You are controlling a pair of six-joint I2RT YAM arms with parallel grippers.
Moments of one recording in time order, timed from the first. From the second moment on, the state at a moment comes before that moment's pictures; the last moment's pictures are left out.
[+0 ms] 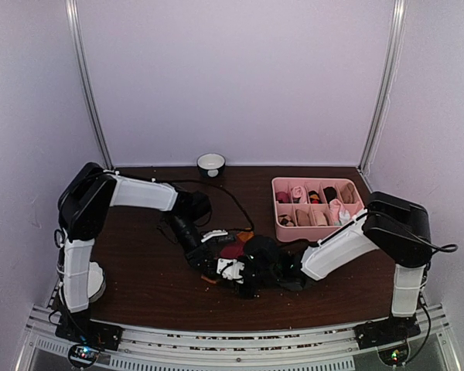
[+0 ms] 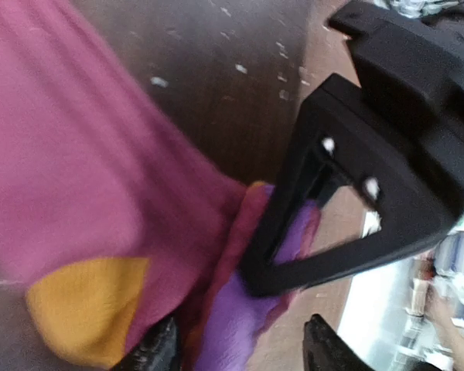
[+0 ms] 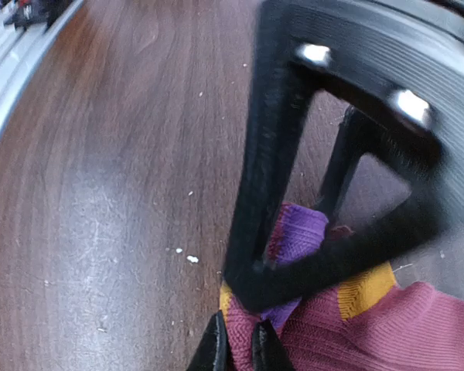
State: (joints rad) left arm -0.71 2.17 1.49 -1.00 0.77 0.51; right arm 1.11 1.96 0.89 0.42 -0.16 -0.37
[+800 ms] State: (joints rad) left arm -0.71 1.84 1.06 -0.45 0.71 0.72; right arm 0.91 2.09 0.86 0.62 -0.67 0.05
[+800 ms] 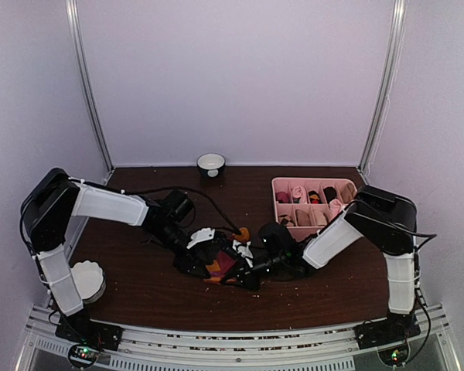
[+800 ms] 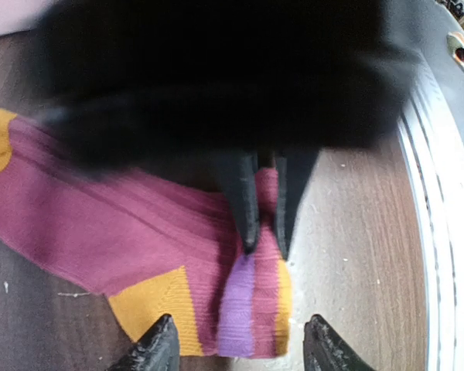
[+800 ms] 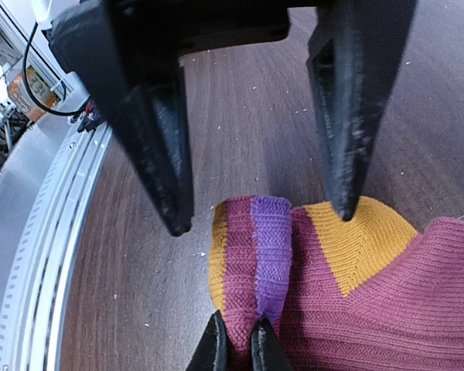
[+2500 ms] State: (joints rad) left arm -0.81 1.87 1.06 -0.39 0.52 0.79; right arm 0.84 2.14 0.99 0.40 -0.86 0.21
